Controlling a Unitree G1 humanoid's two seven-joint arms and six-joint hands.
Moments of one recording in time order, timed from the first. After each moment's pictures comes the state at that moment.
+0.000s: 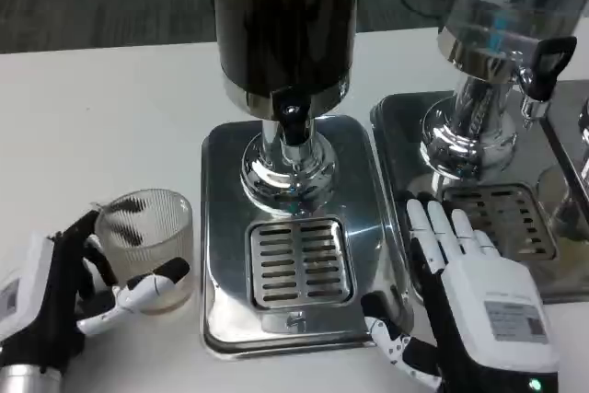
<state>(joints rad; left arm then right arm) -0.10 0.46 -0.11 0.96 0.54 -0.85 0.66 0.41 -0.20 0.42 -0.30 -1.10 0.15 -0.30</state>
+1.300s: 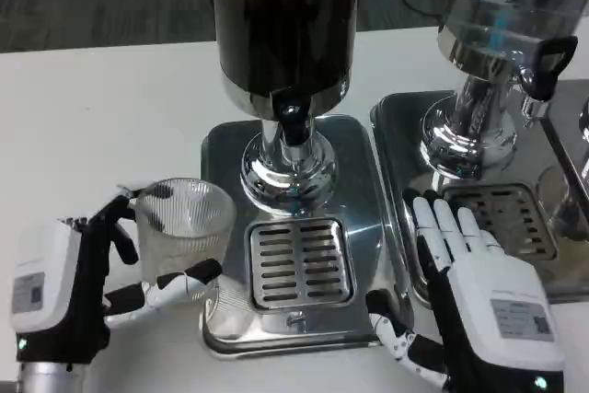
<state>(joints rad) -0.08 0.46 -0.19 0.81 0.74 -0.78 0.93 0.41 -0.20 0.41 -0.30 -1.09 0.15 -0.29</state>
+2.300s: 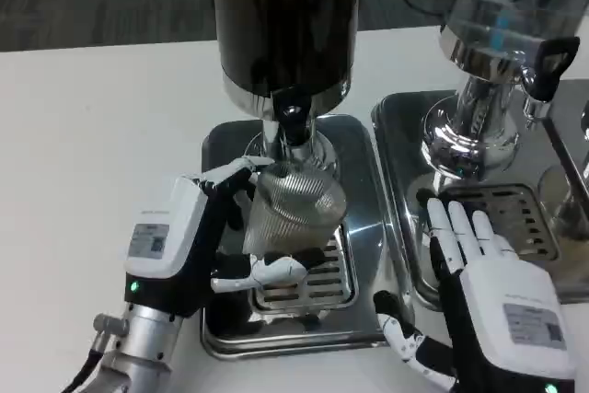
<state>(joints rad) -0.37 0.34 -0.44 1.03 0.84 -0.73 1.02 0.45 -0.18 0.41 -0.35 -1.11 0.18 -0.29</state>
